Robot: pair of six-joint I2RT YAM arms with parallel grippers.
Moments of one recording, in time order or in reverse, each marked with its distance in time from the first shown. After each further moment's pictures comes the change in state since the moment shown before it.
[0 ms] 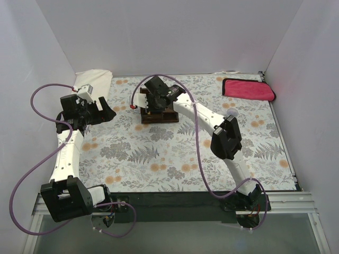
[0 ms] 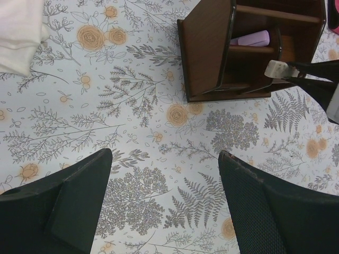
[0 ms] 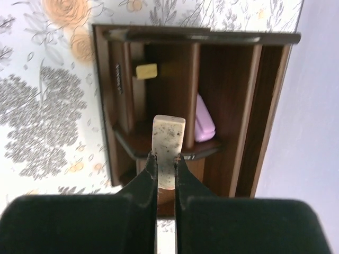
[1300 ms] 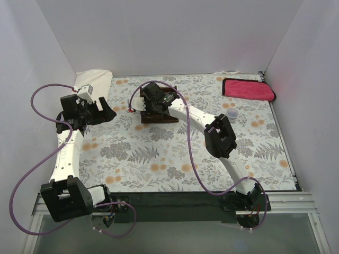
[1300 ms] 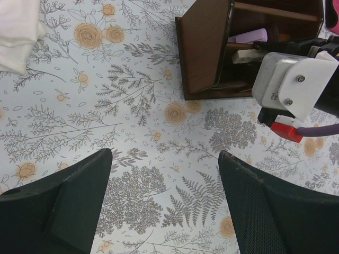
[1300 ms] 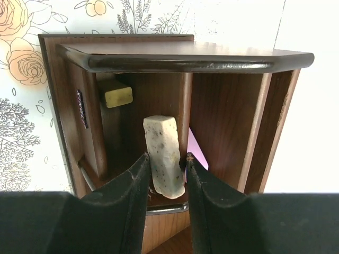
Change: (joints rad) left arm 0.000 0.000 0.000 -0.005 0.006 -0.002; right arm 0.007 0.106 -0.054 0.240 0.098 -0.065
